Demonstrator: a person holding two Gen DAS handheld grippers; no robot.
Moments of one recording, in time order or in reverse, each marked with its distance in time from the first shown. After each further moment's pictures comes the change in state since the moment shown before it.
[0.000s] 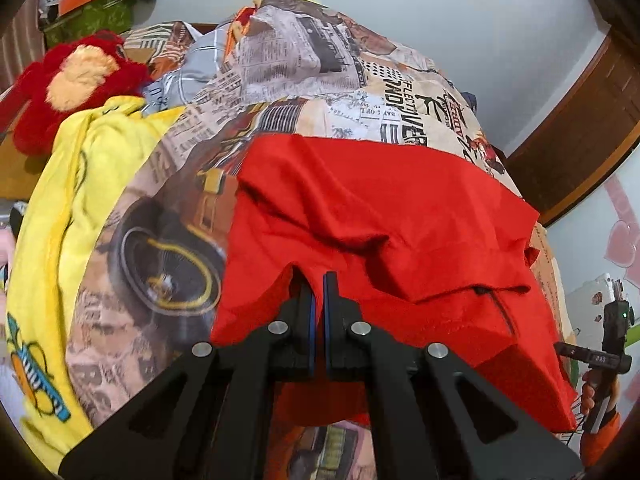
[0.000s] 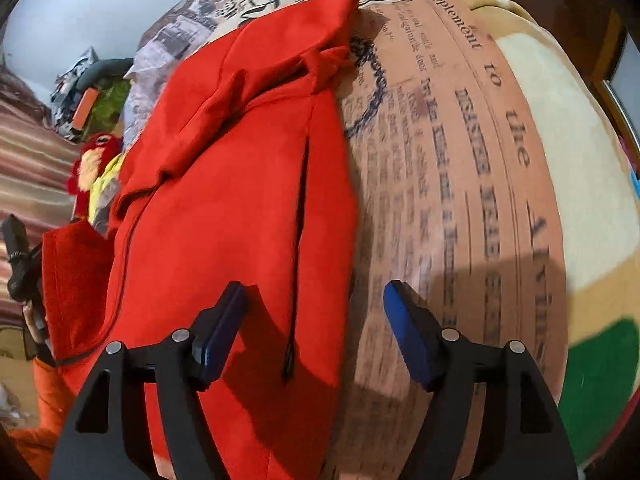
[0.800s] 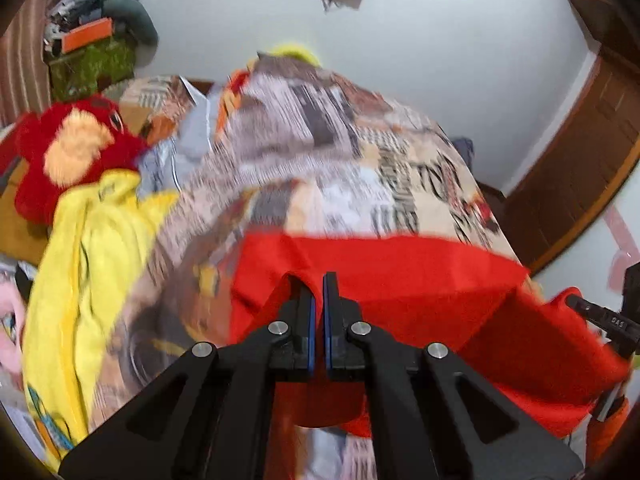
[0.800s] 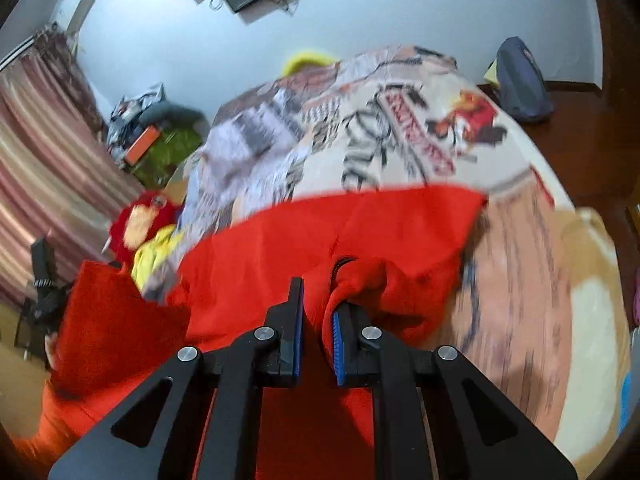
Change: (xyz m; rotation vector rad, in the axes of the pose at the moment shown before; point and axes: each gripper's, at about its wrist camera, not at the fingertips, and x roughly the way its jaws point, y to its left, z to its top) left arm -0.012 -0.012 0.090 0.009 -0.190 0.023; right arm -0.035 0.079 0.133 -0.188 -0.358 0.081
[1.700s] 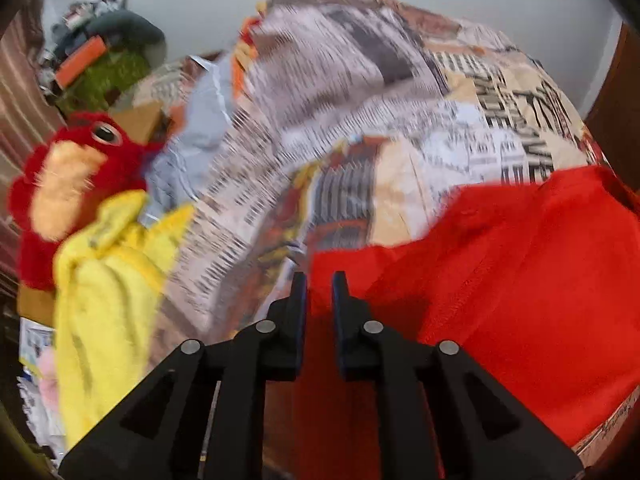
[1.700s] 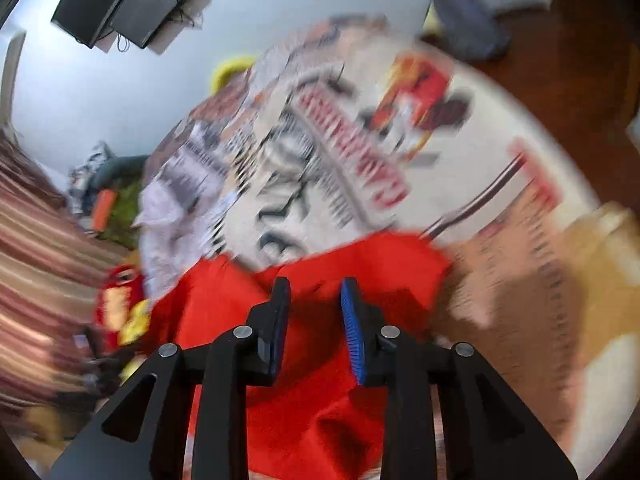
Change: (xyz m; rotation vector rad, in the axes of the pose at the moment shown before) left arm 0.152 0.024 0.030 0.178 0.181 0.299; right arm 0.047 -0.094 0.065 0.272 0.009 -0.110
